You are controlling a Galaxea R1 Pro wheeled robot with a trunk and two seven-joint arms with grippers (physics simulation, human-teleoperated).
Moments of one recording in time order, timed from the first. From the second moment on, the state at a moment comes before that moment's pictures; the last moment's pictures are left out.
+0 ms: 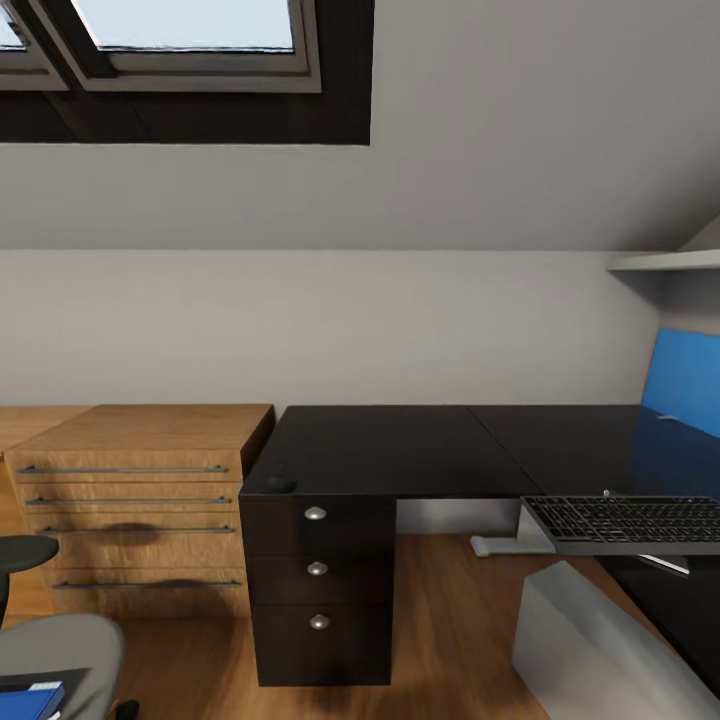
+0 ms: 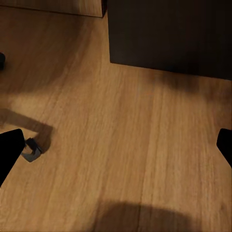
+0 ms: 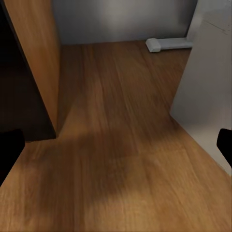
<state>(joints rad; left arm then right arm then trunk) -0.04 -0.07 -0.27 -0.49 0.28 -0.27 0.32 -0.15 0.06 0.08 -0.34 -0.06 -0.54 -0.21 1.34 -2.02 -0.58</state>
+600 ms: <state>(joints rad) -0.04 -0.07 -0.27 -0.49 0.28 -0.27 0.32 -0.15 0.06 0.08 -0.34 -0.06 -0.54 -0.21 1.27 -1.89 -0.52</state>
